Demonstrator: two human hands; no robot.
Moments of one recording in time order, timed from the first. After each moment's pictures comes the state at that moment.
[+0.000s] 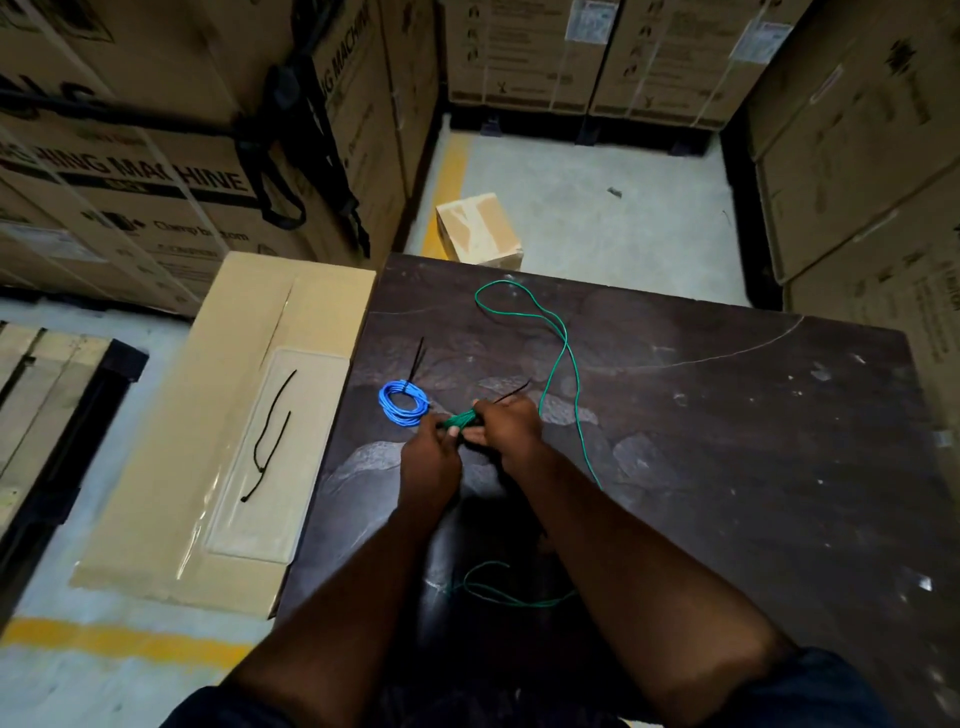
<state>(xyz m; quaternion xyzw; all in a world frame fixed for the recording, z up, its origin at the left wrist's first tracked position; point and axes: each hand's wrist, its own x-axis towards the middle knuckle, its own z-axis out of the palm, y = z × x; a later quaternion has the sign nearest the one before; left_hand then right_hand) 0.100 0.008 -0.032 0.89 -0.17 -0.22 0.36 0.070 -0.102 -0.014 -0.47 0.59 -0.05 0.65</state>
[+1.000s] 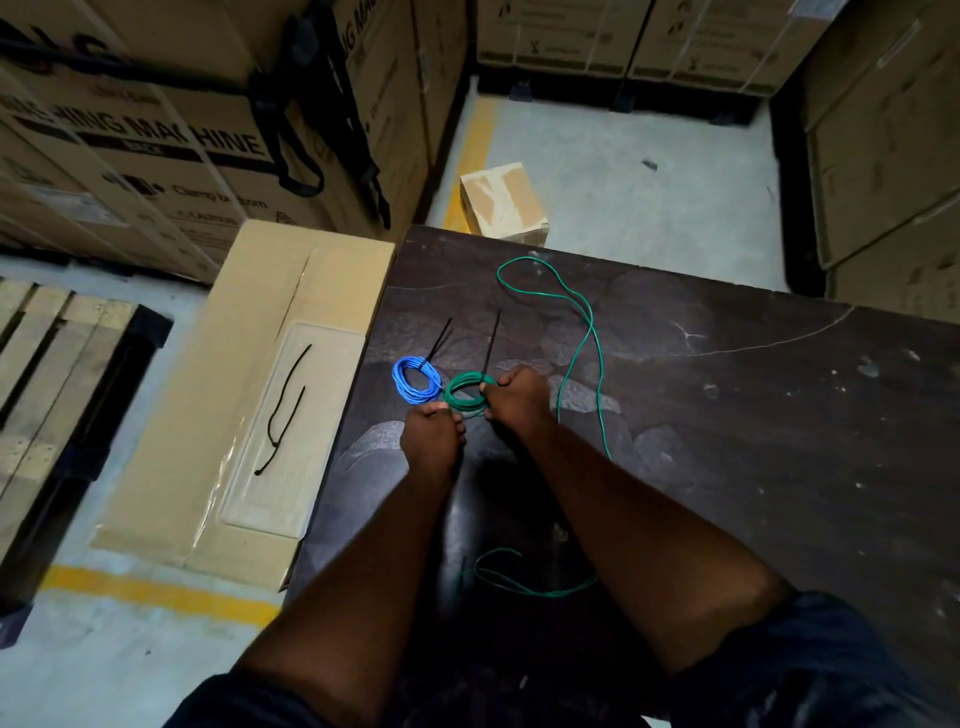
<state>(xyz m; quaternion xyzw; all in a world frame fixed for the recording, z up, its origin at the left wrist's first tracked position) 0.115 -0.006 -0.068 0.72 0.18 -0.29 0.60 0.082 -0.118 -0.068 -0.67 0.55 -0.02 0.49</state>
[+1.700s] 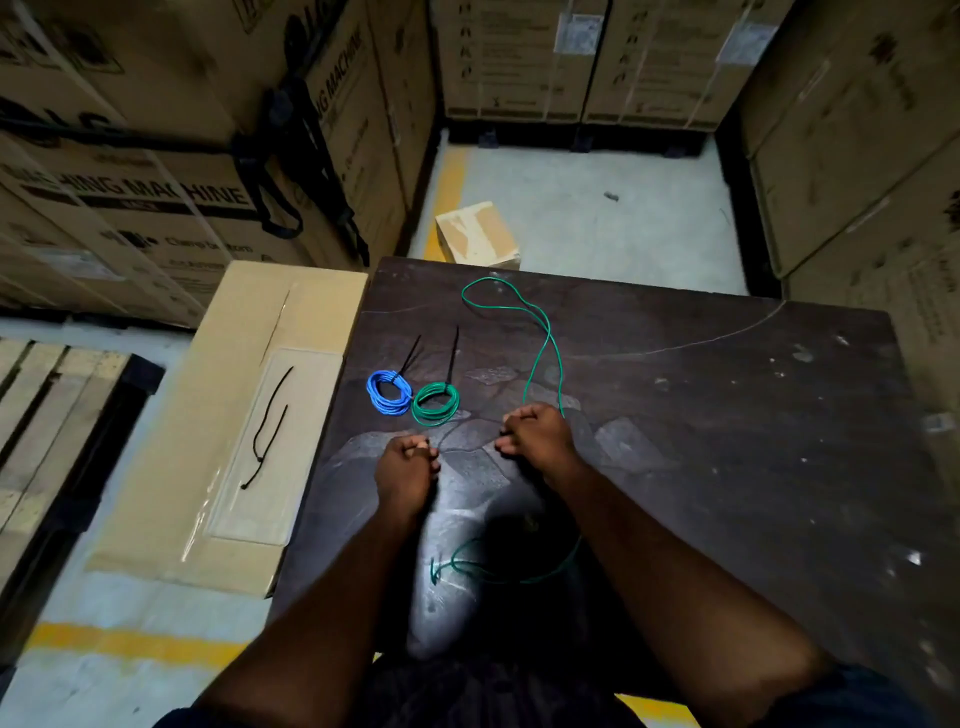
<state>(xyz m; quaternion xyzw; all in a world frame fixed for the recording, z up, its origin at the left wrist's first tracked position) 0.081 0.031 -0.066 0.76 0.07 -0.31 0.57 -0.011 -0.122 -0.022 -0.54 0.53 -0.07 0.65</state>
